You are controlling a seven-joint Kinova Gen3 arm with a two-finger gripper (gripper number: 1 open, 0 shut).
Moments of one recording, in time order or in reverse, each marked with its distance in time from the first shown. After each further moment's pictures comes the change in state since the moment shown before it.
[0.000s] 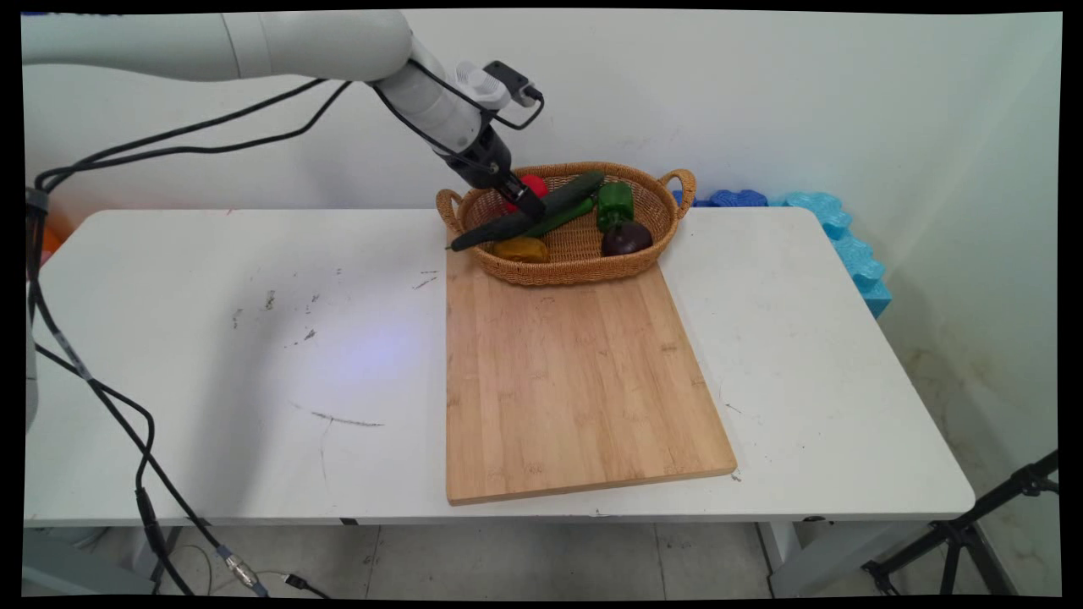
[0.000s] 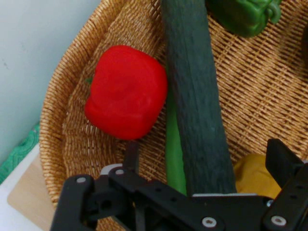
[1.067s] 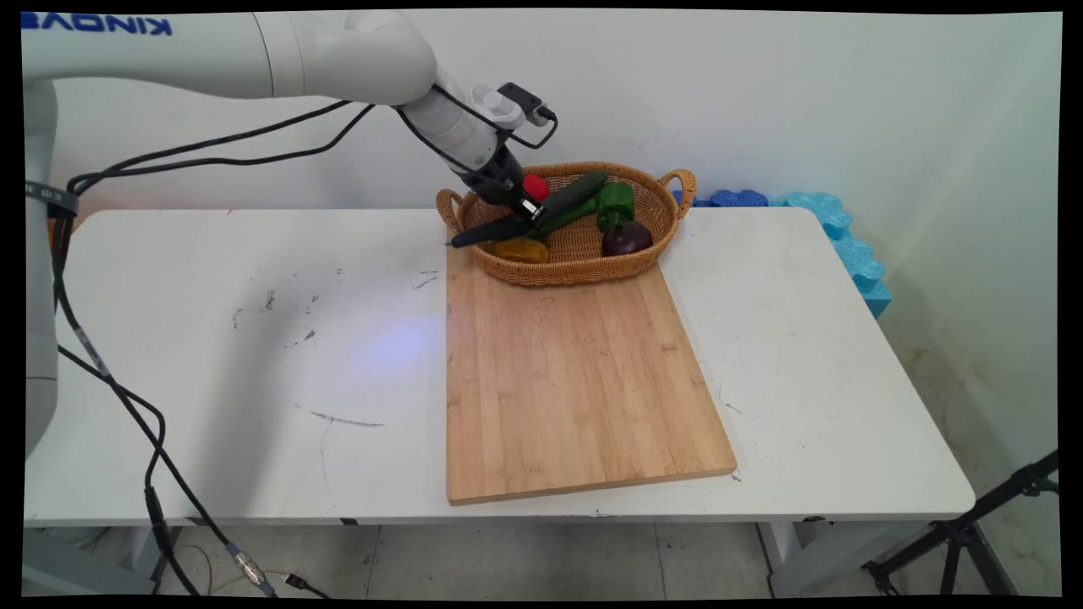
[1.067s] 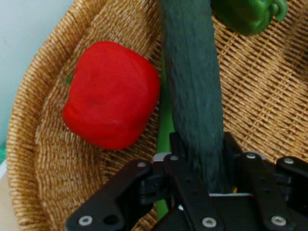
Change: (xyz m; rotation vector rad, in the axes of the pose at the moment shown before) arm 0.000 0.008 0.030 -0.009 -0.008 -0.017
